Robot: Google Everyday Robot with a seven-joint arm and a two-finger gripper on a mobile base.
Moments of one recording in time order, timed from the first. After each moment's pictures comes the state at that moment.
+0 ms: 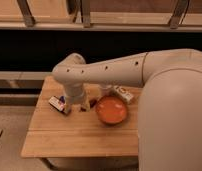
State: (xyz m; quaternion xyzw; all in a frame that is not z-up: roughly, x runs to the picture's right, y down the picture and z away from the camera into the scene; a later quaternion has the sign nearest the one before) arm -0.107 0.103 0.703 -0.26 0.23 0.64 0.68
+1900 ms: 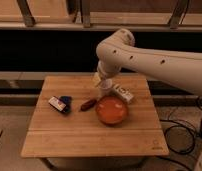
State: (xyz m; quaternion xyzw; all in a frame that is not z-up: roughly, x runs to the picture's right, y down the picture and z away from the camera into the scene) arm 0.031 -0.046 0.693 -0.17 0.04 0.52 0.84
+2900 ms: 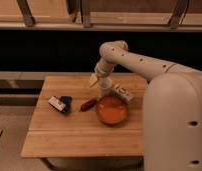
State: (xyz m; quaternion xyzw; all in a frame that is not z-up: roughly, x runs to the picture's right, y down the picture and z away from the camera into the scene) arm -0.019 -0.037 0.849 -0.31 -0.02 0.46 0.83
